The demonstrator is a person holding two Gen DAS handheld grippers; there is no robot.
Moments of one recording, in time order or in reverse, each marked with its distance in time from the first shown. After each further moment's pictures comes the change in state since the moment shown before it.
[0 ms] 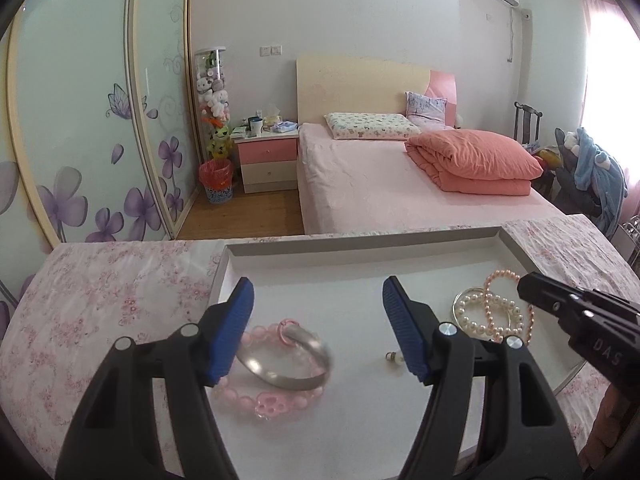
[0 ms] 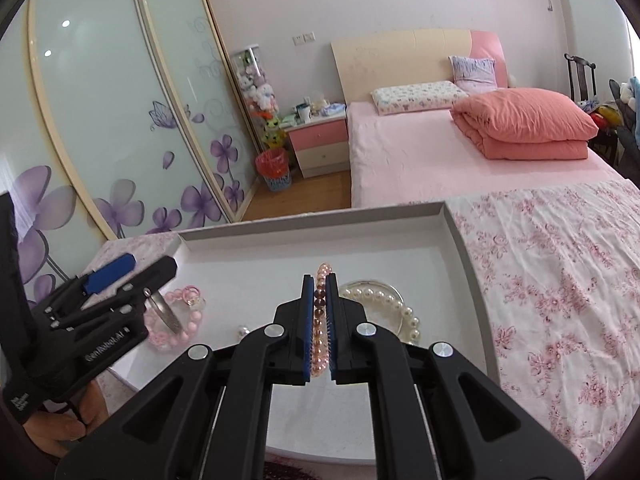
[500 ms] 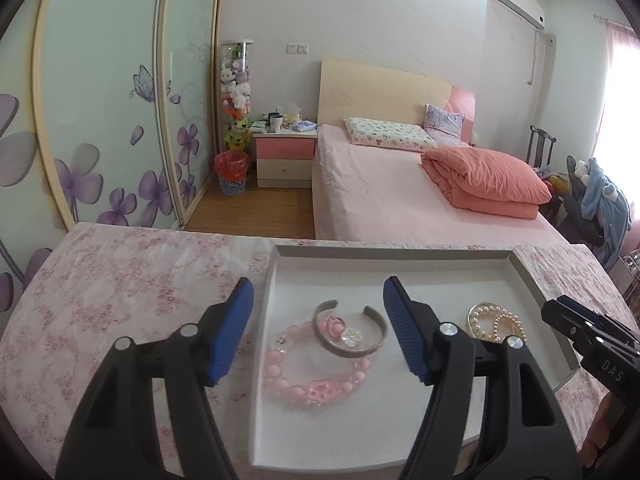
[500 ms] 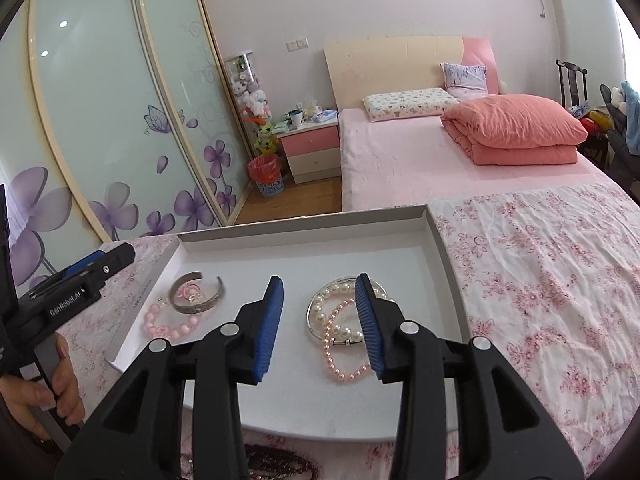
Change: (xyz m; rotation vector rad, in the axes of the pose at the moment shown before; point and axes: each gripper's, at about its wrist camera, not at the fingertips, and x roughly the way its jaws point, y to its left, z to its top) left arm -0.029 0.046 0.007 -0.110 -0.003 0.017; right arm -0.024 0.002 -0.002 -0.001 -0.033 -0.029
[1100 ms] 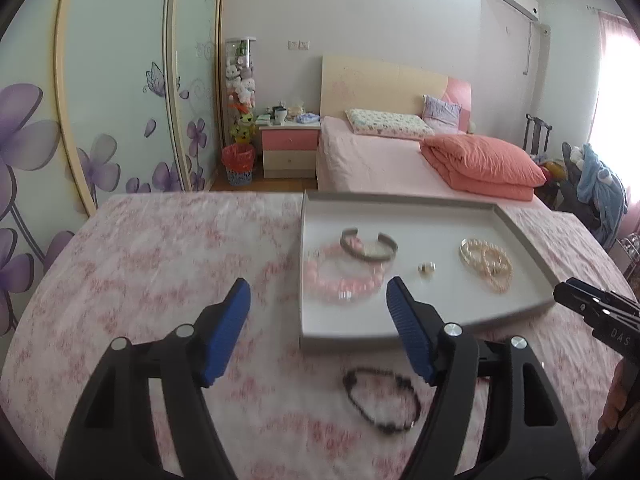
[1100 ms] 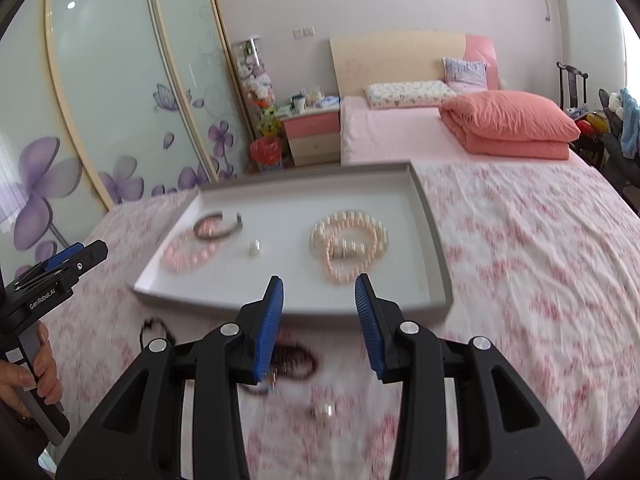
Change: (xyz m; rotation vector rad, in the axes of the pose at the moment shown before) left arm -0.078 0.022 -0.064 0.029 0.036 0.004; right arm -0.053 0.004 -0.052 -0.043 0.065 -0.014
